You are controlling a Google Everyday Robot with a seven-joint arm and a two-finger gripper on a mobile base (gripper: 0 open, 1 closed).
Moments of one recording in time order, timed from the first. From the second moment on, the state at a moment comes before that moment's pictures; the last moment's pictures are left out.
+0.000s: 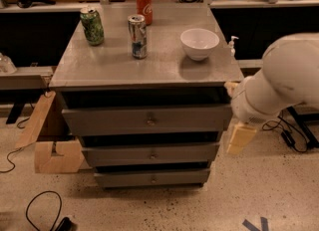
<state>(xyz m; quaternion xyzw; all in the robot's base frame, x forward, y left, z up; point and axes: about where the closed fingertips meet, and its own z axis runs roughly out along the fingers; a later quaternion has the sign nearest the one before) 0.494 -0.188 0.814 -0.65 0.73 -0.08 0.20</state>
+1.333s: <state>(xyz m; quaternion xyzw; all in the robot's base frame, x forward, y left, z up) 0.513 -0.155 0.714 -0.70 0.69 -0.09 0.15</state>
